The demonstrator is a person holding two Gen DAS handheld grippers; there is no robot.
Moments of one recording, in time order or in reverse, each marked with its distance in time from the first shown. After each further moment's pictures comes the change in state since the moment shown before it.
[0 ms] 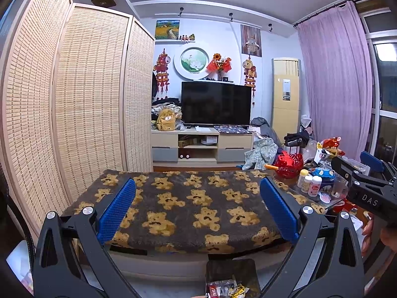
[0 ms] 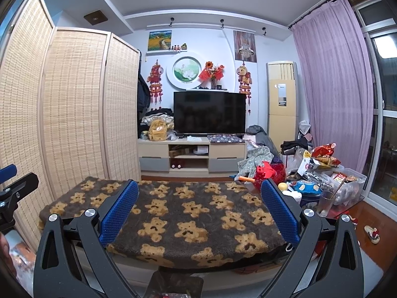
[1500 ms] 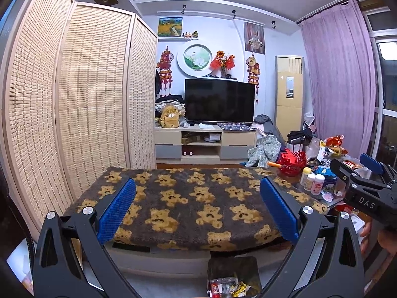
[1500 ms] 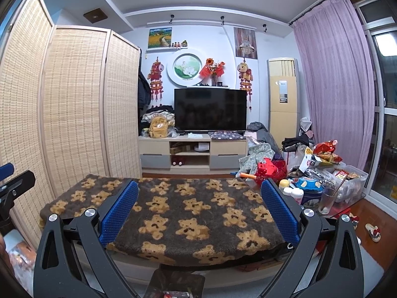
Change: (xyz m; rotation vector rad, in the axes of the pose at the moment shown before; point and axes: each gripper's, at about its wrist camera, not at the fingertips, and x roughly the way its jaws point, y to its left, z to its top) left arm 0.000 -0.004 -0.001 -0.003 0.017 0.028; right arm 0.003 0.003 -0.004 0.007 0.019 0.004
